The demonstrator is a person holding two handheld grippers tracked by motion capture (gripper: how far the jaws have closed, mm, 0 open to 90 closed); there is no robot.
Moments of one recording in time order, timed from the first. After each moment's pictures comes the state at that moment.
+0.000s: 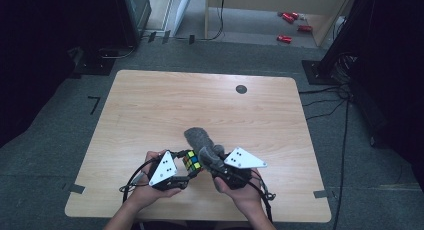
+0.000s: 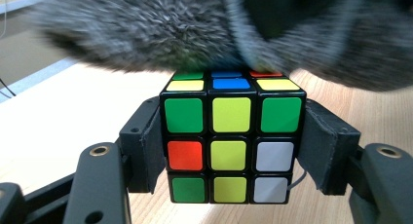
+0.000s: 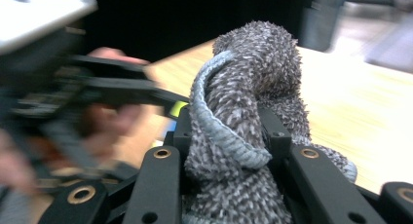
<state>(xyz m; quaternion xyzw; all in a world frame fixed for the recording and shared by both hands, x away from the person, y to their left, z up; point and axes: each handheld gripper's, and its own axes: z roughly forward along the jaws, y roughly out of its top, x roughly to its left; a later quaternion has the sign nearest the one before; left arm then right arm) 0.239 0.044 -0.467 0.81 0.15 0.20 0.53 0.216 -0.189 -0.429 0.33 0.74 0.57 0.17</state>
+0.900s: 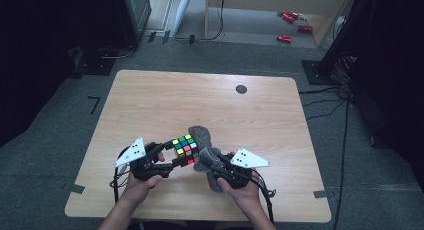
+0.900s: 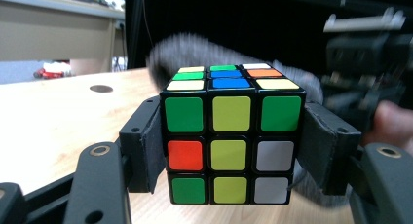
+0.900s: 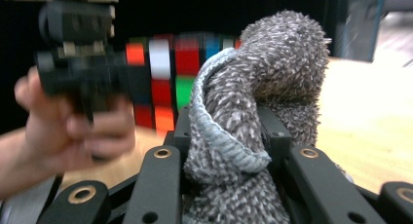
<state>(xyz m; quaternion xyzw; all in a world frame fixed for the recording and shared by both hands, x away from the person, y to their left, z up) 0.264 0.096 -0.453 0.68 0.25 0.05 0.69 0.227 -0.200 -0.453 0.32 0.71 0.62 0.12</state>
